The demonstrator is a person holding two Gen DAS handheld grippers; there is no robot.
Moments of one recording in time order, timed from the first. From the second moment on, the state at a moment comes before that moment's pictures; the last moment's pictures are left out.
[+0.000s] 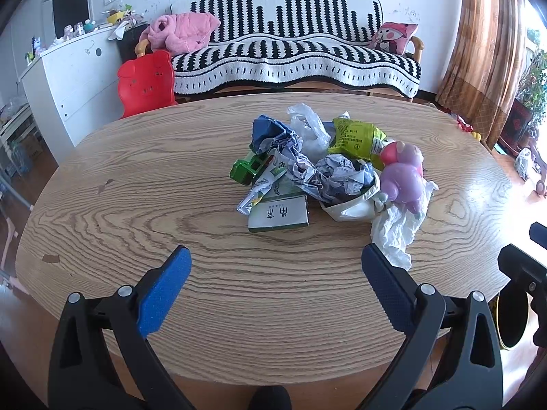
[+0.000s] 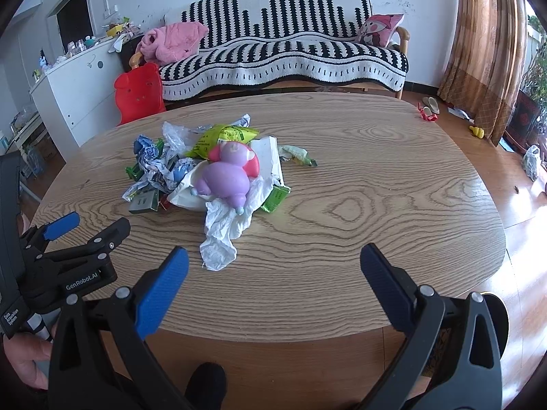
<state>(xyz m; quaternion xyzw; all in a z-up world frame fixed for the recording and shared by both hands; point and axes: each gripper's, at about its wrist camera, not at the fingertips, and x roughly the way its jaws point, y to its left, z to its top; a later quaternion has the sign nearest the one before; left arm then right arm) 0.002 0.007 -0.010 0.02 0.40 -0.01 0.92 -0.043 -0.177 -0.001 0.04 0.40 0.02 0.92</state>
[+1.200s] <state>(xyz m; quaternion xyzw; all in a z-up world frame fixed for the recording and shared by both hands) 0.027 0.032 -0.008 -0.03 0.40 -0.03 0.92 -0.036 -0.174 -0.004 0.04 0.41 0.03 0.91</state>
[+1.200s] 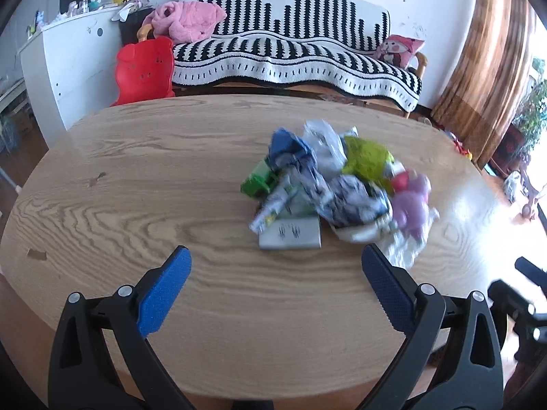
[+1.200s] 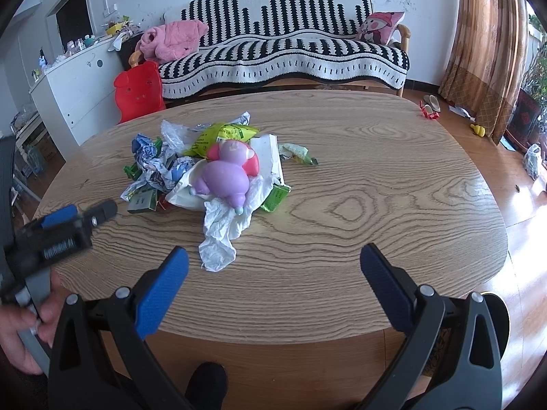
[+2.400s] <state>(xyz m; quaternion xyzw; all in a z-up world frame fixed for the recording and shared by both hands) 0.054 0.012 0.034 -0.06 0.37 -0.06 0.93 0.109 -0.158 -0.041 0.12 0.43 0.05 0.89</state>
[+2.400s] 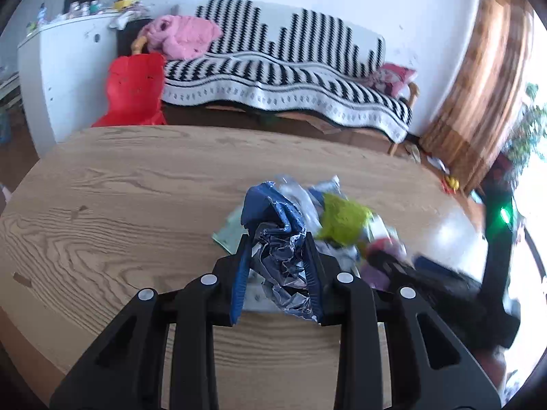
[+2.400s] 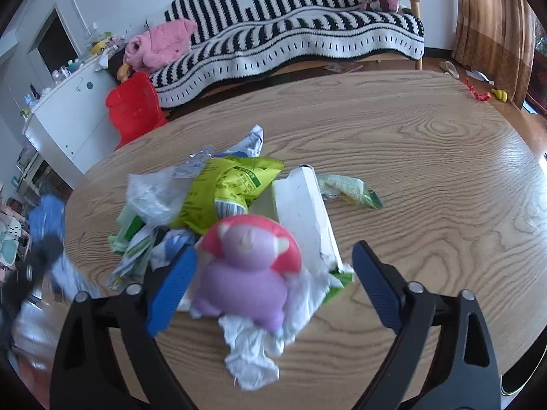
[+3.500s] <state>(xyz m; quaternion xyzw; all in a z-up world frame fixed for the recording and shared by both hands) -0.104 -0.372 -0.015 0.07 0.37 -0.43 0.82 -0.192 -0.570 -0.063 0.22 0.38 -0.28 0.85</state>
